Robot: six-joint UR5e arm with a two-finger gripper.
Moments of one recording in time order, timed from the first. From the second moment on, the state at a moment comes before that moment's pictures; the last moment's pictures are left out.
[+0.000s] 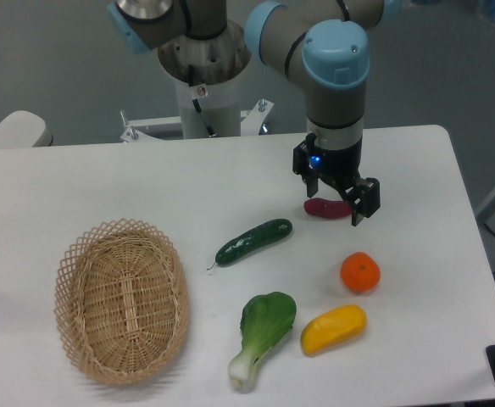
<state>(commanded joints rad) 2.60 -1.75 -1.69 -1.02 1.57 1.40</state>
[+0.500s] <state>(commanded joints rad) 2.60 -1.75 -1.70 -1.02 1.56 1.38</state>
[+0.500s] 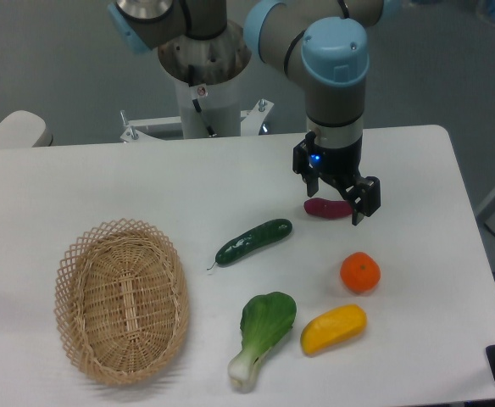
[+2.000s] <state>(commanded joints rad) 2.40 -1.88 -1.87 -0.99 1.75 1.20</state>
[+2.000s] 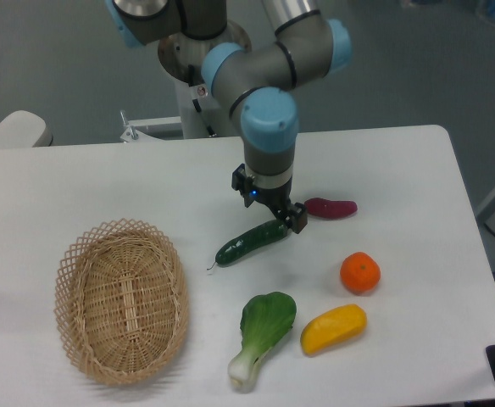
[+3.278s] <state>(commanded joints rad) 2.37 -1.96 -1.92 -0.87 1.69 1.21</state>
